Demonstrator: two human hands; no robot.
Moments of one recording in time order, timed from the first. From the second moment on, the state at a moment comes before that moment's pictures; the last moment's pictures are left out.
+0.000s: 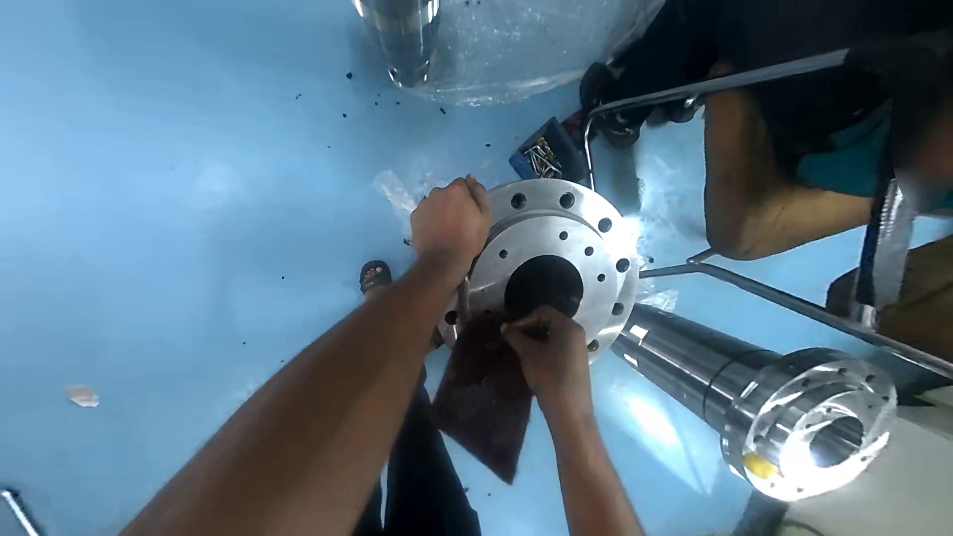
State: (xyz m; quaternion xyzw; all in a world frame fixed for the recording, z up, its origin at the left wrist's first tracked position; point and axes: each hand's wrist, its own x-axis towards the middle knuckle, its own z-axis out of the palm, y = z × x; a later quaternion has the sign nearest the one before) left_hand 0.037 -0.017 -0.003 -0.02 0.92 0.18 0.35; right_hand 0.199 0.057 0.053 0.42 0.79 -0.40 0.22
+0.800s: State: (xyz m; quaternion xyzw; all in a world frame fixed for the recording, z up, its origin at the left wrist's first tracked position) left_hand 0.036 -0.018 -0.004 -0.03 0.92 0.18 0.35; right_hand 0.200 0.059 0.048 0.43 0.78 -0.41 0.21
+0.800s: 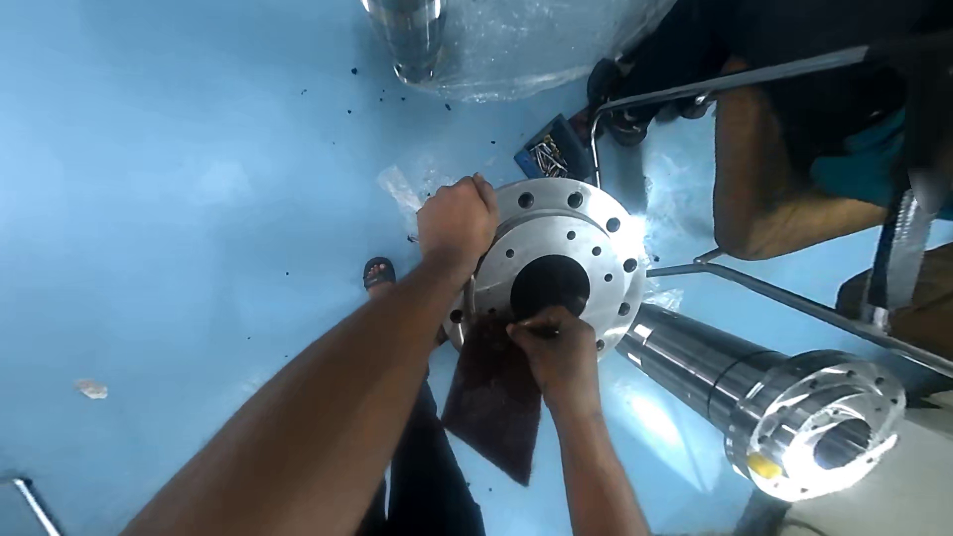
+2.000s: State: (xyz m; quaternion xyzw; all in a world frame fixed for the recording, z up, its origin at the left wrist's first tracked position) left_hand 0.038 -0.017 -0.004 -0.02 0.92 0.19 0.35; right_hand 0.191 0.051 0.050 0.40 0.81 -0.41 0.14
